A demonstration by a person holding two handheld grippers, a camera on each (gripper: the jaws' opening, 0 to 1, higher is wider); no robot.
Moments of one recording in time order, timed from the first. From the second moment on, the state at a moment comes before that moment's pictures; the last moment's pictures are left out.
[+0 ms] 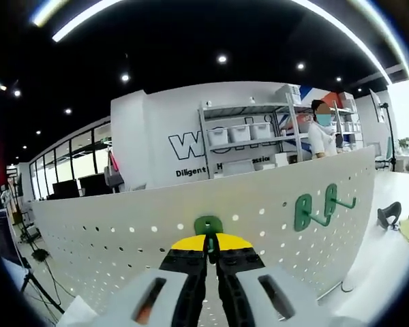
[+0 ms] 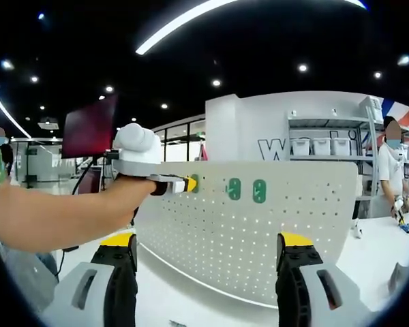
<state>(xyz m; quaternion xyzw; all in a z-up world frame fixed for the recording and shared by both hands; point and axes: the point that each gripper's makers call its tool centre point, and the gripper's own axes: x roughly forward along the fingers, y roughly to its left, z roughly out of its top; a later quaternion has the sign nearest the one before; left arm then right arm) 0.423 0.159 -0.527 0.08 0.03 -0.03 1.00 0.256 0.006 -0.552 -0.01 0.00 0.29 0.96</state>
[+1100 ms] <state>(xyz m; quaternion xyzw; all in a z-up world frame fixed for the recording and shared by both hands) 0.421 0.159 -0.516 0.00 0.01 -0.07 1.00 0.256 0.006 -0.555 -0.01 0.00 0.29 0.96</state>
